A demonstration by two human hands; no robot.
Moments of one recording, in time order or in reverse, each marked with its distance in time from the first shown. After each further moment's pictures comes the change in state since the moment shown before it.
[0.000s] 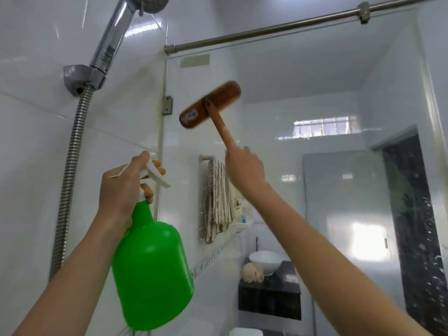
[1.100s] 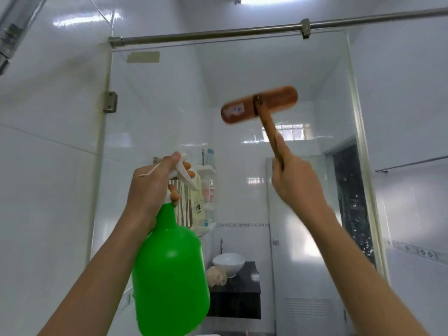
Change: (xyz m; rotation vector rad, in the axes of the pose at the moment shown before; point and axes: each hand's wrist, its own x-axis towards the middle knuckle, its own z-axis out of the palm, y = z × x) left_hand -0.036 -0.020 0.128 -0.063 -0.282 -0.039; right_hand -0.066 0.149 -0.106 -0.015 0.118 0.205
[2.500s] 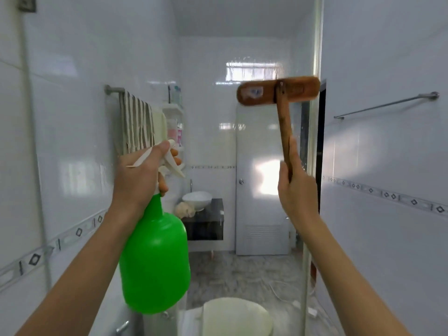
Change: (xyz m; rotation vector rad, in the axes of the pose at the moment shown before) left_hand -0.103 -0.061 0.036 0.077 -0.029 -0.090; right_hand -0.143 0.121 -0.020 0.048 0.006 0.147
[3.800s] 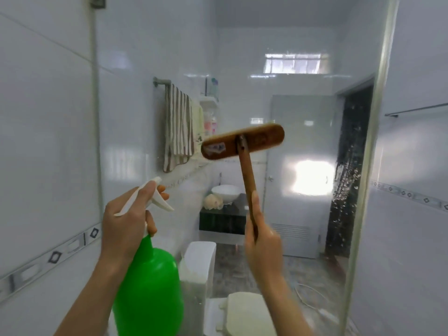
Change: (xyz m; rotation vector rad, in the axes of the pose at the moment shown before) left_hand -0.041 -0.055 -0.109 0.111 0.191 -0.033; right_hand -0.140 -0.062 0.125 0.325 -0.148 -0.042
